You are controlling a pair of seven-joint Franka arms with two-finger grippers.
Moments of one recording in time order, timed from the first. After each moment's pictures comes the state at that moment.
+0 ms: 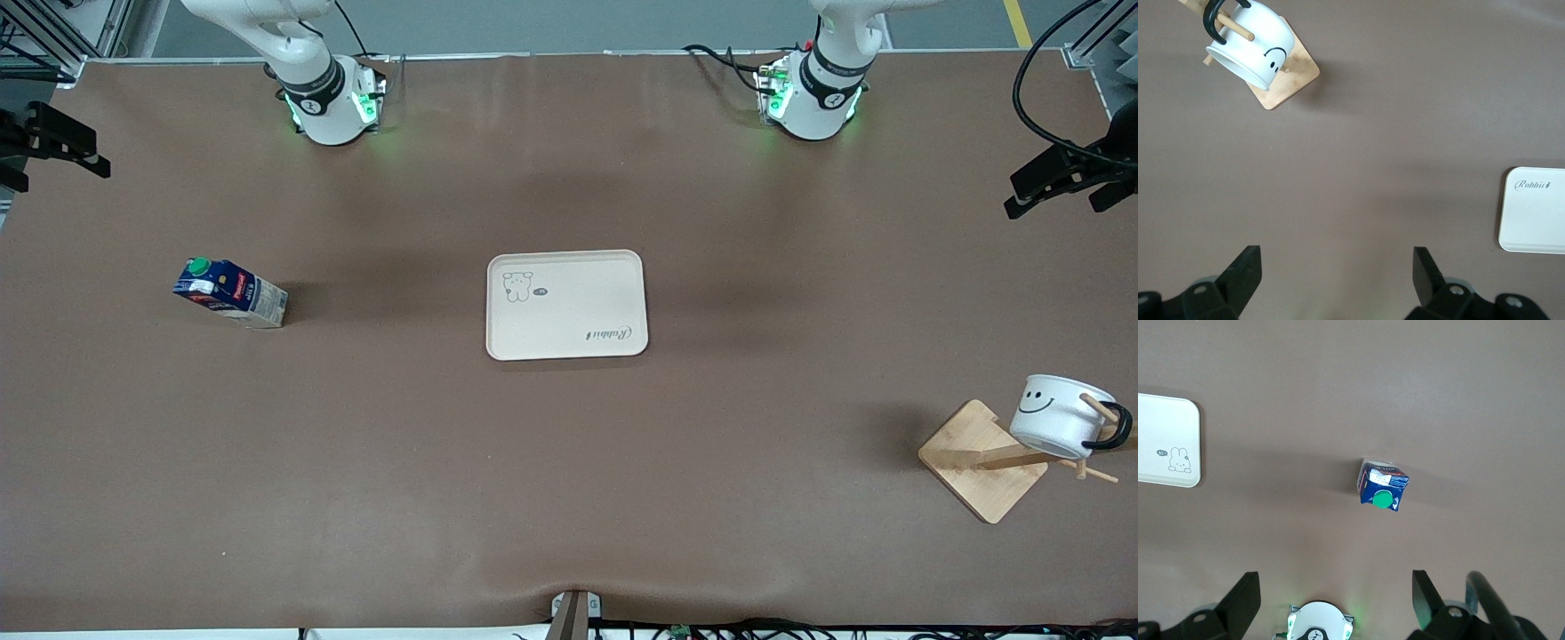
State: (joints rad) left arm 0.09 -0.05 -0.10 -1.52 0.00 1.51 -0.09; right arm 0.01 -0.07 -0.09 -1.51 0.02 1.33 -0.24
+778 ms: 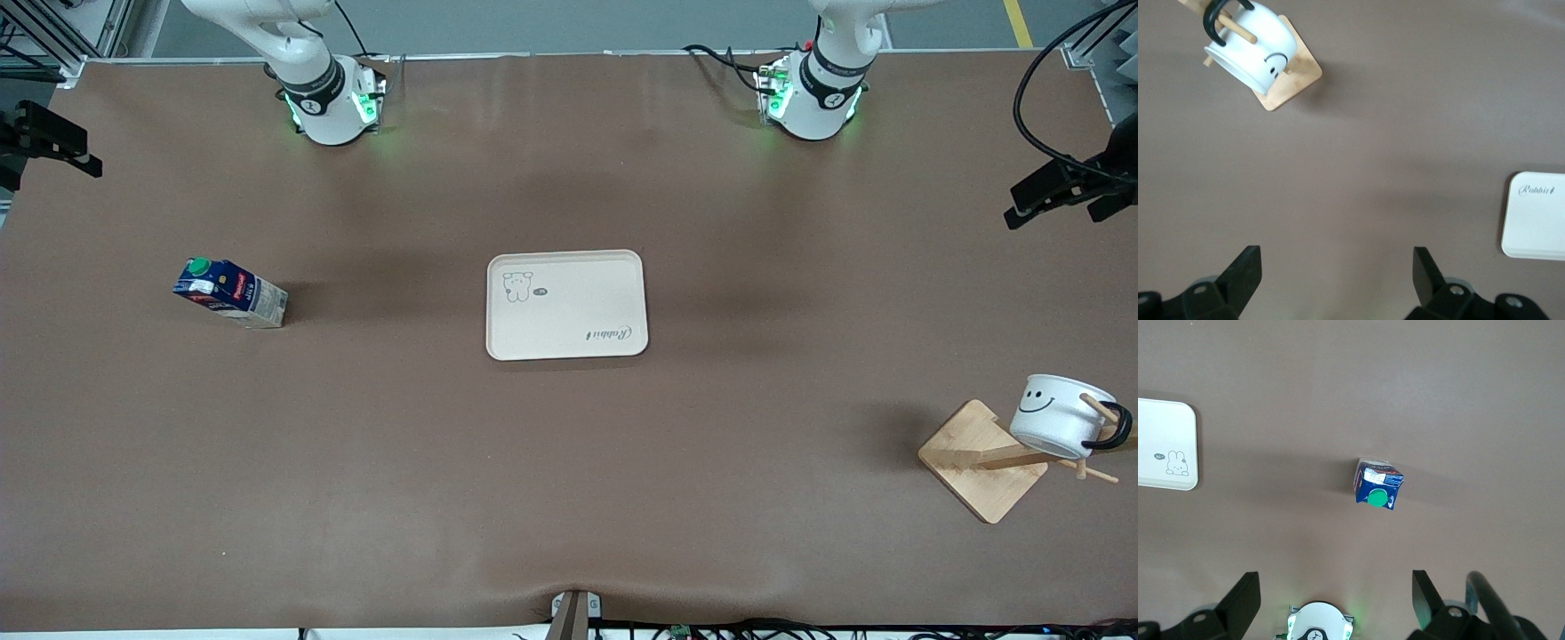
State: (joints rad) left arm 0.10 -0.01 -0.10 -1.52 0.00 1.54 -0.09; right arm -0.01 -0.07 -0.09 -1.51 0.02 1.33 -0.24
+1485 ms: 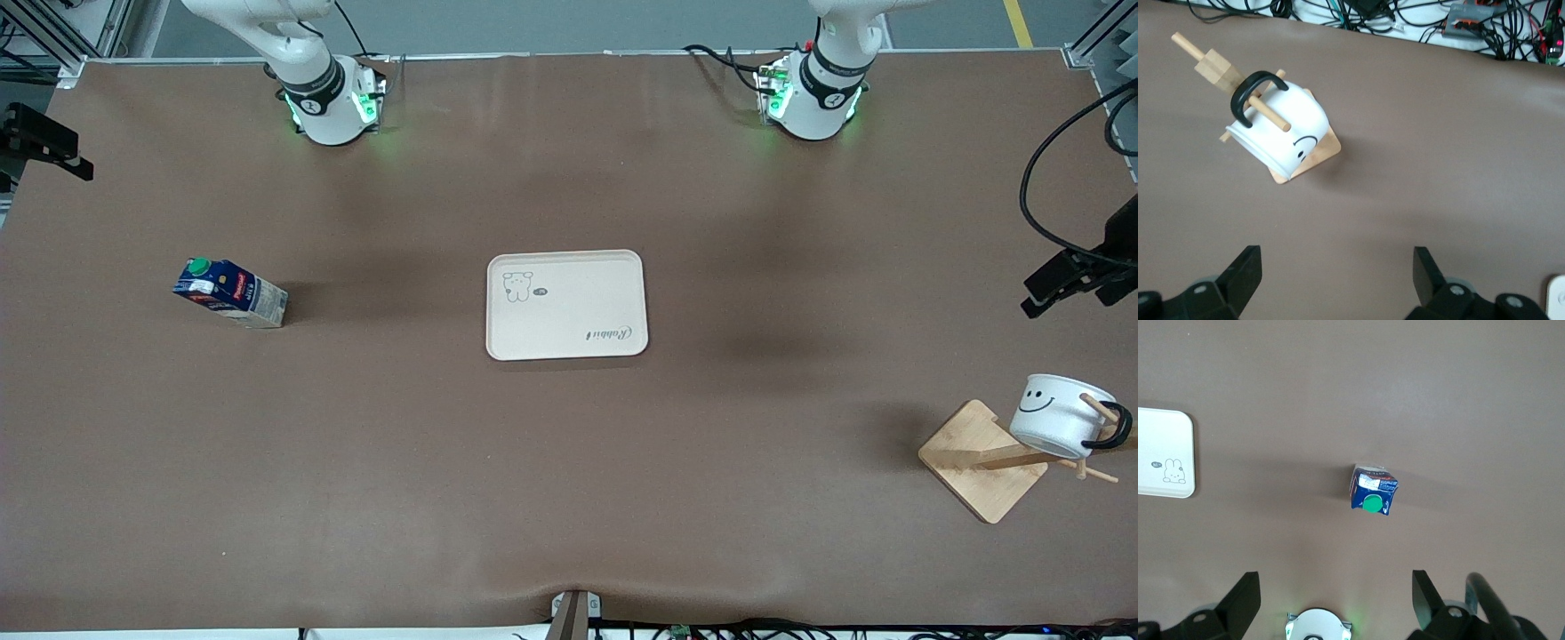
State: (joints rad) left arm 0.17 -0.01 -0.10 -1.79 0.00 2.04 -0.10; right arm -0.01 -0.06 -0.10 -1.51 0.02 1.36 -0.24
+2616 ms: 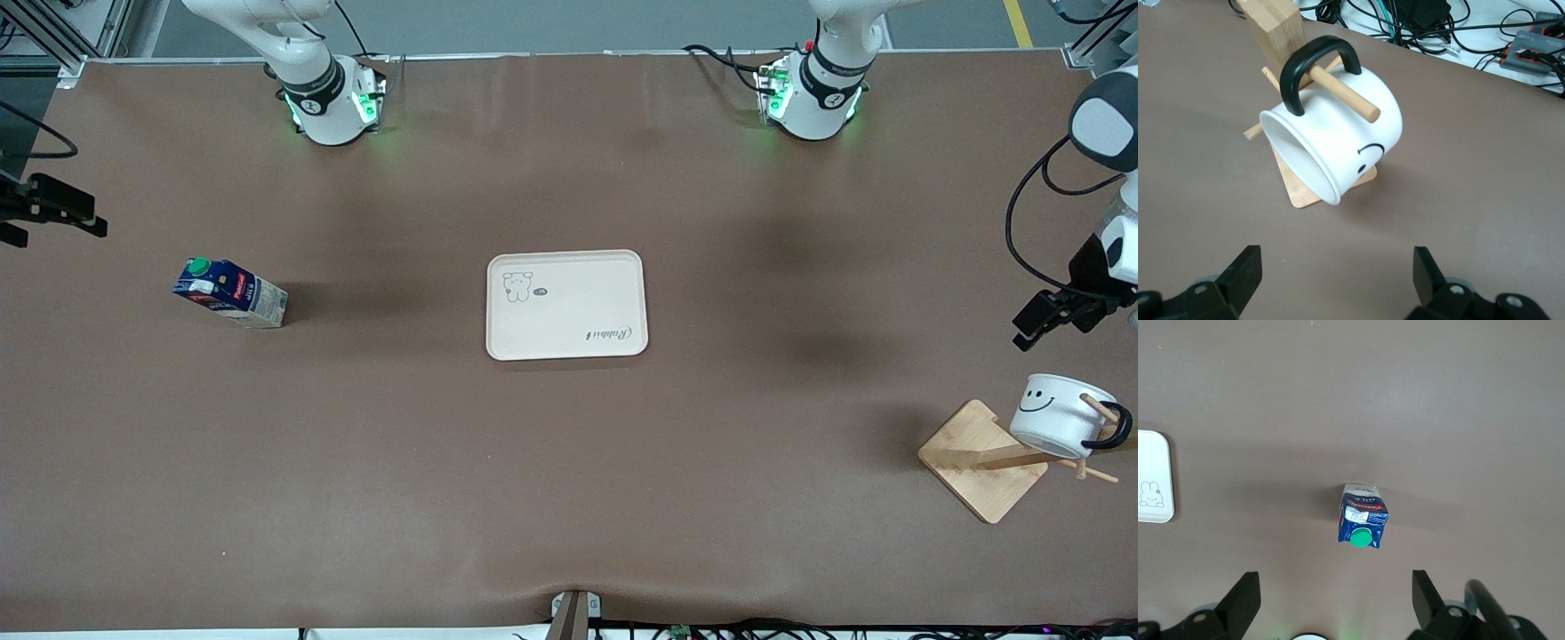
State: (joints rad) left arm 0.27 0.01 -0.09 -2.10 0.00 2.49 -0.13; right arm -0.03 0.06 -0.10 -1.51 0.01 1.46 -0.24
